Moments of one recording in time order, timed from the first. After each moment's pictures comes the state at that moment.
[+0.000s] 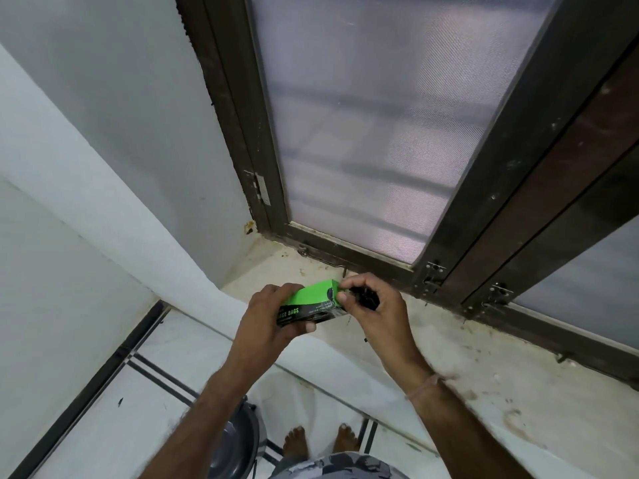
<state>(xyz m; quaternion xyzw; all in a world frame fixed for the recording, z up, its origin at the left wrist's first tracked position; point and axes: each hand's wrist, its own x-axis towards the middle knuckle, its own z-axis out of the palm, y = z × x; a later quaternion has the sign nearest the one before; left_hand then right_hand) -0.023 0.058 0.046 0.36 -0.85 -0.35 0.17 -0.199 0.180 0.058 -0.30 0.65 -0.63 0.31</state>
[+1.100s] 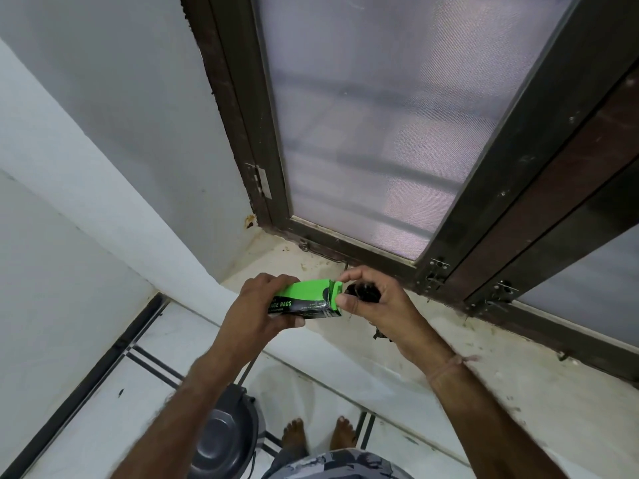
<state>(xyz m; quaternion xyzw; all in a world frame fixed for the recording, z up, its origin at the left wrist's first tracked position) -0.014 0.037 0.054 0.34 -0.88 -0.31 0.12 -0.223 0.181 0.068 -0.34 0.60 -0.57 0.45</state>
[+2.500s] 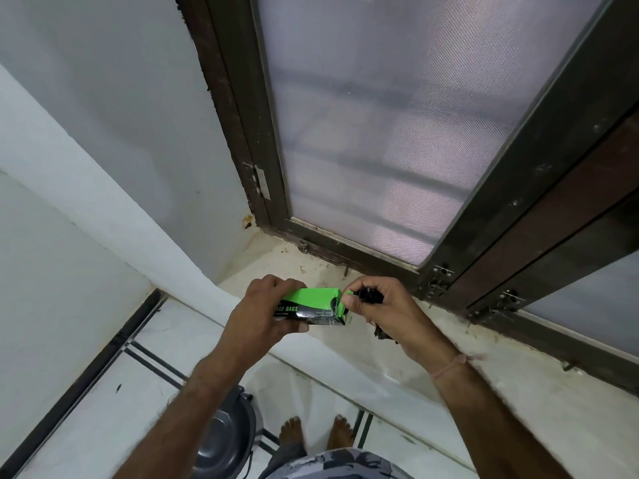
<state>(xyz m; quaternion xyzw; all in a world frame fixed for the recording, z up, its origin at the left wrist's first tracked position) -0.026 0.036 0.054 0.33 -0.89 -0.31 0.10 -0.237 0.173 0.069 -0.35 0.66 -0.50 0.45</state>
